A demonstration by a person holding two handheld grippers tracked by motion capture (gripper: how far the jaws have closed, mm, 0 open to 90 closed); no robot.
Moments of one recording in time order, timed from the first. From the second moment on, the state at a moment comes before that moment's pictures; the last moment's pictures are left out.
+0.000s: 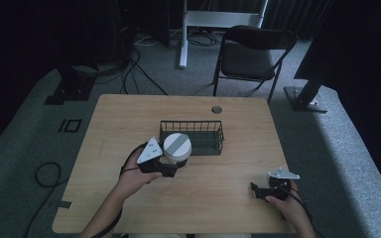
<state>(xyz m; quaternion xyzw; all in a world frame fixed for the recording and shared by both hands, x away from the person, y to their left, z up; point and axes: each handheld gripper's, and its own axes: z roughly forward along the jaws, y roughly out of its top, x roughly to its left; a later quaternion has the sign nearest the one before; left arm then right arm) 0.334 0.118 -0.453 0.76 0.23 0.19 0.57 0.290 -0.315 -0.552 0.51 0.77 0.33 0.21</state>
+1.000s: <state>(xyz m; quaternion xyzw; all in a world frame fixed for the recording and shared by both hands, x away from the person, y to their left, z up) 0.388 0.081 -0.429 0.69 0.39 0.27 0.54 0.290 -0.315 -0.552 0.51 0.77 0.33 0.21</state>
